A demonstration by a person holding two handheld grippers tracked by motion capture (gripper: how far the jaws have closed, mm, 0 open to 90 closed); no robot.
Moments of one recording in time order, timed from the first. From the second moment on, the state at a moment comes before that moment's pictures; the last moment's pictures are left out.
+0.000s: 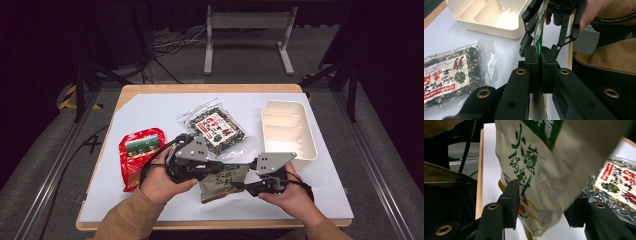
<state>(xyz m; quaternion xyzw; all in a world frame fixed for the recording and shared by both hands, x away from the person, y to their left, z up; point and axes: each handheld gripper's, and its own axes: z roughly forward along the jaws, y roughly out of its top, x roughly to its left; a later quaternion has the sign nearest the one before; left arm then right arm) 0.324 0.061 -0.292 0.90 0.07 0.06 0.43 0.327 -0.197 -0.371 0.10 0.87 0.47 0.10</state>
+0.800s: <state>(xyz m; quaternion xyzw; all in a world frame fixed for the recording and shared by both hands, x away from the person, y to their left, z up) 0.325 0.060 -0.296 0.90 0.08 0.06 0.42 0.331 -0.187 -0.368 0.07 0.90 0.43 0.08</state>
